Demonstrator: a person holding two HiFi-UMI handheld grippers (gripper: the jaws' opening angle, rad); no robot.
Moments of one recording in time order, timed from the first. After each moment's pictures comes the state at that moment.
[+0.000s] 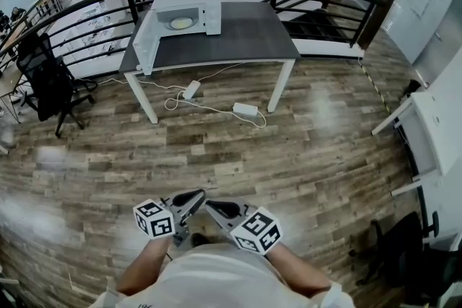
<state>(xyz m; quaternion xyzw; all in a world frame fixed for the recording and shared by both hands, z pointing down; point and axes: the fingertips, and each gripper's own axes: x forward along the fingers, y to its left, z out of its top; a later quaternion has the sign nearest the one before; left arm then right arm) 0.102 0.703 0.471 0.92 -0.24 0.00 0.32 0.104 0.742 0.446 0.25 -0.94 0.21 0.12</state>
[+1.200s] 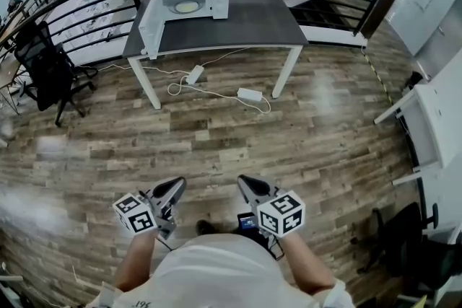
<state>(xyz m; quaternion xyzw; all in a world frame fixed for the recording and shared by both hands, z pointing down) -0.004 0.697 0.449 0.91 -0.28 -0.05 0.32 0.144 0.696 0.473 0.40 -0.88 0.24 0.12</state>
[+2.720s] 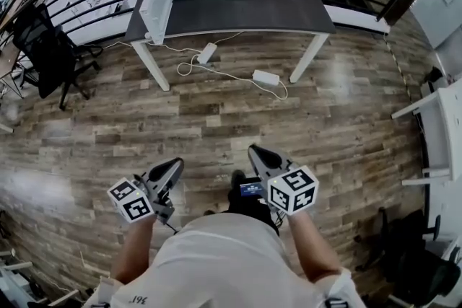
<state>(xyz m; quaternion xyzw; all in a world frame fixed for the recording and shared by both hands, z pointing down) -0.039 0.548 0.467 0.89 -0.31 -0.05 0.32 0.135 0.514 0.495 0.40 -0.88 0.24 0.11</state>
